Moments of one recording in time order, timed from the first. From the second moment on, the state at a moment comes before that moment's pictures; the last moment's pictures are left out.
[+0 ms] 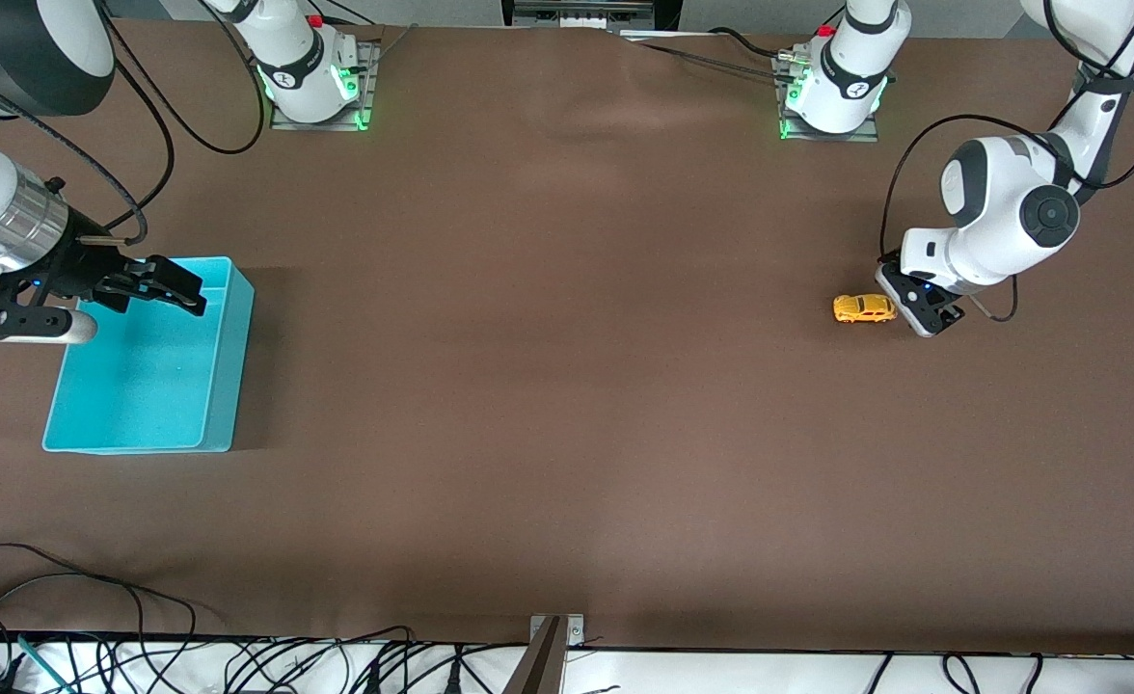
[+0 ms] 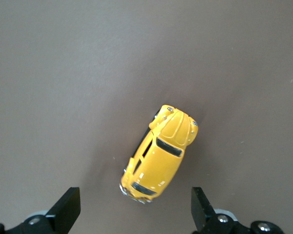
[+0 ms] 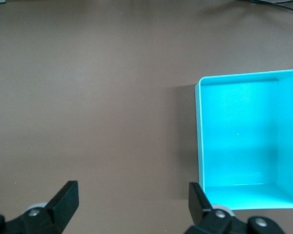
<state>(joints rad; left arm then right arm) 0.02 0.18 0.06 -2.43 -0.02 2.53 1.18 0.08 0.18 0.03 -1.50 0.05 1.71 0.15</state>
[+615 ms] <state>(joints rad) 0.01 0.24 0.06 -2.44 -0.02 2.55 1.41 0.08 0.18 0.03 -1.50 0.05 1.71 0.15</state>
